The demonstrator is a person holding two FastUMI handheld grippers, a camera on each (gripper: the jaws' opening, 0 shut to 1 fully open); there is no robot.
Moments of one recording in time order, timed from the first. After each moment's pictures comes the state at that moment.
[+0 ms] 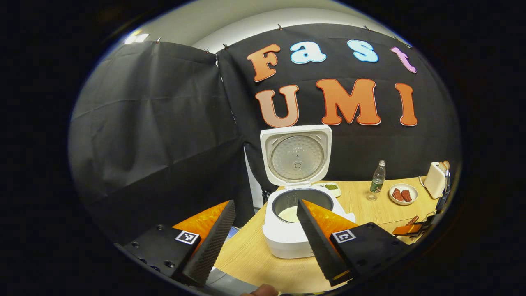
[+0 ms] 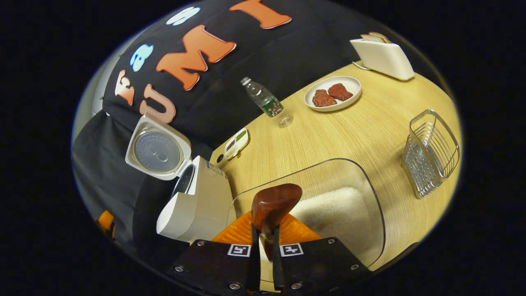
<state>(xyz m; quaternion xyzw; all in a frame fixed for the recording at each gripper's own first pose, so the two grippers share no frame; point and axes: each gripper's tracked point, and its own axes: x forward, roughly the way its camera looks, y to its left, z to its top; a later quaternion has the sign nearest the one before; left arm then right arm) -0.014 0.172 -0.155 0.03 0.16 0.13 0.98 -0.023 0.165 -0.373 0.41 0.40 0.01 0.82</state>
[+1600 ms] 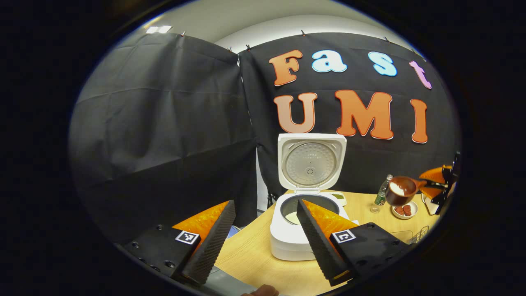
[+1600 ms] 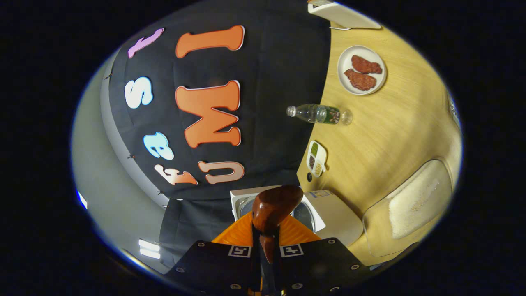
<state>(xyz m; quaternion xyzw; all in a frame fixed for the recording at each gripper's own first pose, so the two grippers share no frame) -0.035 0.208 -0.159 -0.02 0.13 0.18 0.97 0.098 0.181 -0.172 0.70 0.28 0.11 0.65</state>
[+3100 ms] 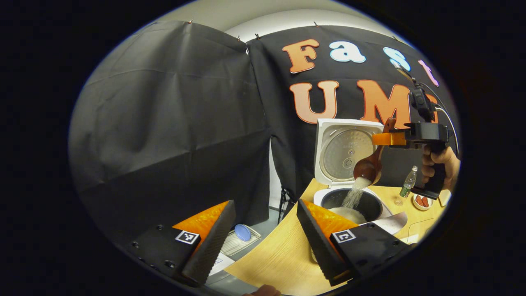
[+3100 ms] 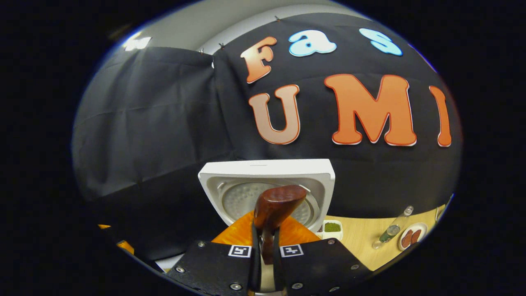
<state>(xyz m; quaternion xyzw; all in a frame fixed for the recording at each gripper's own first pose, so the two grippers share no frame) 0.007 0.329 -0.204 -0.01 0.15 0.18 0.97 0.219 0.430 -0.121 0.06 0.14 0.23 0.96</state>
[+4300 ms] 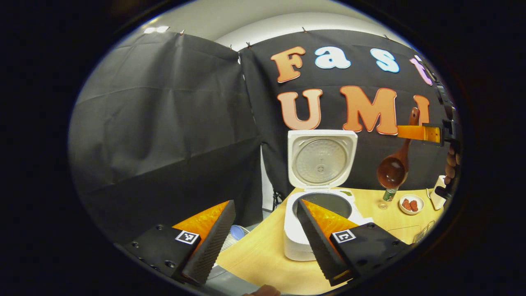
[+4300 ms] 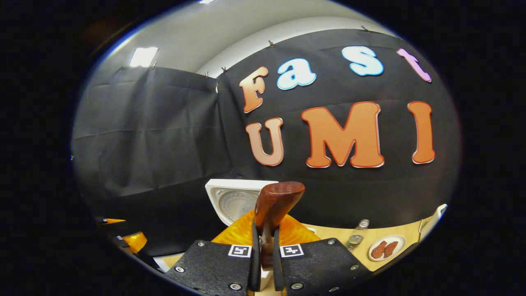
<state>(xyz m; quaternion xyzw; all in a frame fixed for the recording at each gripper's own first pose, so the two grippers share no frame) -0.023 0.215 -0.161 0.00 0.13 0.17 0.98 0.131 0.248 -0.075 0.10 0.10 0.21 0.97</state>
